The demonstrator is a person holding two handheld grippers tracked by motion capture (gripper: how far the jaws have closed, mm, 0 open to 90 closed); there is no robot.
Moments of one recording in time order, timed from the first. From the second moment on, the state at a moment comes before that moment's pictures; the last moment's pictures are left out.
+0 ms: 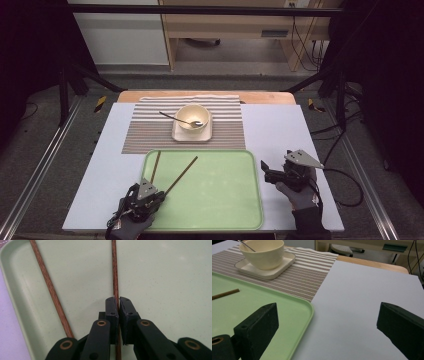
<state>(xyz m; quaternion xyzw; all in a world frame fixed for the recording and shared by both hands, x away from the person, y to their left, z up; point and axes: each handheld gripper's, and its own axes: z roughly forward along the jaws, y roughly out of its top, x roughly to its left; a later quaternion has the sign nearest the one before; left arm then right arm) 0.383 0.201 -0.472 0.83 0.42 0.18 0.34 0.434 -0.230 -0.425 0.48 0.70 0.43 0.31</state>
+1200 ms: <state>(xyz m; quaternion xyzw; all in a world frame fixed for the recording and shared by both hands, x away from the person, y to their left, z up) 0.419 0.183 -0.436 0.82 0.37 0.18 0.40 0.437 -0.228 -0.429 0.48 0.71 0.42 0.31</state>
